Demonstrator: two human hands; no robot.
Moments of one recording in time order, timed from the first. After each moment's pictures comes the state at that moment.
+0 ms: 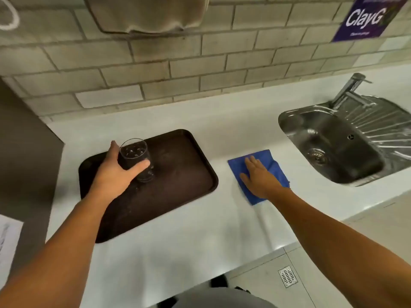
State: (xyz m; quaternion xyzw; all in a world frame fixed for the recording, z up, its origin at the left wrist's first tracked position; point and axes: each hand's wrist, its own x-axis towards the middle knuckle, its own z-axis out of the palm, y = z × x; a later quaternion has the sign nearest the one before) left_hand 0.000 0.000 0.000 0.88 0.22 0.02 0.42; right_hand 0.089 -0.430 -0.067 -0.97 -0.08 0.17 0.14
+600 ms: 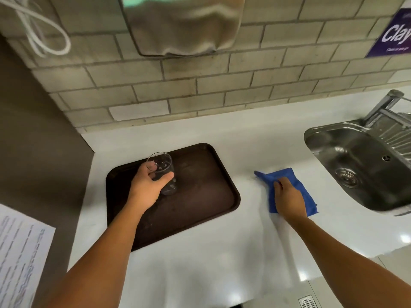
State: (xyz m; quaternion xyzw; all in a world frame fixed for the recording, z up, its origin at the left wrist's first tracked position) left_hand 0.024 -0.001 -0.038 0.81 0.26 0.04 0.53; right_hand 0.095 -0.406 -0.042 -0.93 0.27 0.08 0.24
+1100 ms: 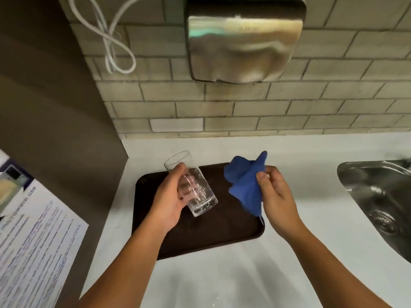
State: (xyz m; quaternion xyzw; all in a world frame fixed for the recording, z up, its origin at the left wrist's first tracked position) left_hand -0.005 -0.025 0.040 0.47 0.25 0.08 0.84; right_hand 0.065 -0.278 0.057 -0.73 -0.11 0.05 0.67
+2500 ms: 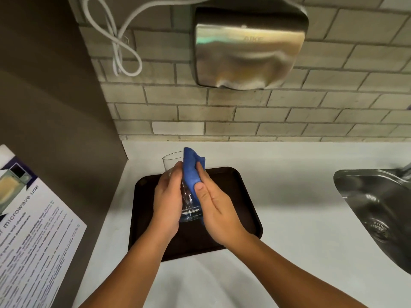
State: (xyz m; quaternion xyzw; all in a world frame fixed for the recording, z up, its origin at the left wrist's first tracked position) left_hand -0.019 -0.046 0.066 0.52 0.28 0.20 0.78; right_hand 0.015 -0.174 0.050 -0.75 -0.29 0.10 0.58
